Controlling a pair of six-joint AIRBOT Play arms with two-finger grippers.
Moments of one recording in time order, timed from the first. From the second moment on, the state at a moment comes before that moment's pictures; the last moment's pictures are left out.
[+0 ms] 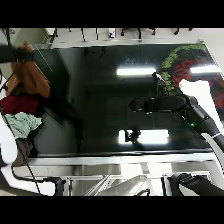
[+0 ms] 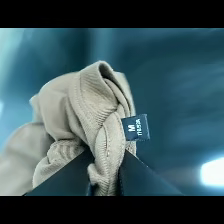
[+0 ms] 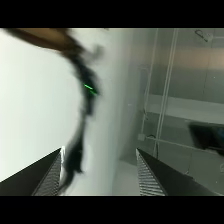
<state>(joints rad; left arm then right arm) 0.04 -1.60 2.04 -1.61 1.02 1.85 0.31 -1.16 1.00 2.13 -0.85 -1.52</state>
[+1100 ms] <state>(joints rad) -0.56 -1.16 1.06 -1.94 1.16 1.52 -0.07 -0.94 1.00 2.13 -1.29 -1.57</state>
